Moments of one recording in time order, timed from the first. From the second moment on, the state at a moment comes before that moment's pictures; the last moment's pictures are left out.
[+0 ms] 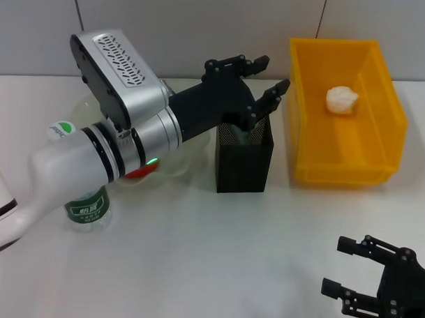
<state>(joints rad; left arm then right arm) -0.62 -2.08 1.82 0.62 0.53 0.81 -0.62 0.19 2.08 2.32 0.58 1.41 -1.64 0.99</state>
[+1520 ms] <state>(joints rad) -0.28 -2.05 1.51 0.38 1.04 1.43 -0.70 0.23 2.08 2.38 0.53 1.41 -1.65 0.96</state>
